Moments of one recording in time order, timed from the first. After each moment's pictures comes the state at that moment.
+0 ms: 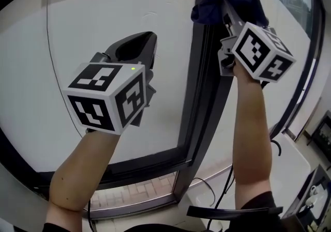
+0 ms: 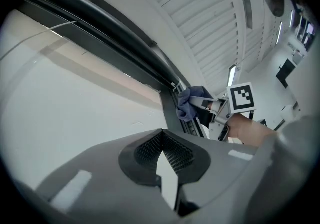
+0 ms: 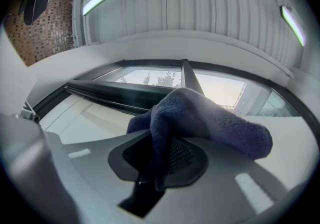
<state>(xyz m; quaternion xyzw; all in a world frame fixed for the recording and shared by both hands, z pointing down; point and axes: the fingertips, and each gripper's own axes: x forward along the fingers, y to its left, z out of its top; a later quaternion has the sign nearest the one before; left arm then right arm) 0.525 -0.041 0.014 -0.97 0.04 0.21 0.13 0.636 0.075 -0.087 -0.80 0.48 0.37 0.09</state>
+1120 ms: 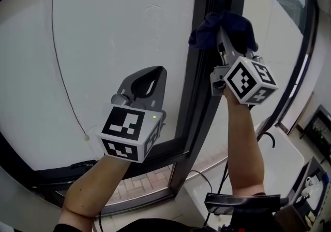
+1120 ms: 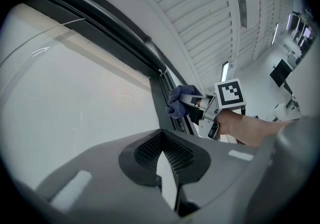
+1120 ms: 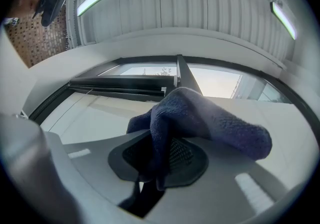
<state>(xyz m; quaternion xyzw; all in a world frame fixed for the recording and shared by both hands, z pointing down) 0.524 -0.020 0.109 -0.97 0.01 0.18 0.13 0.642 0.075 -0.004 -0.81 0.47 0.34 0.11</state>
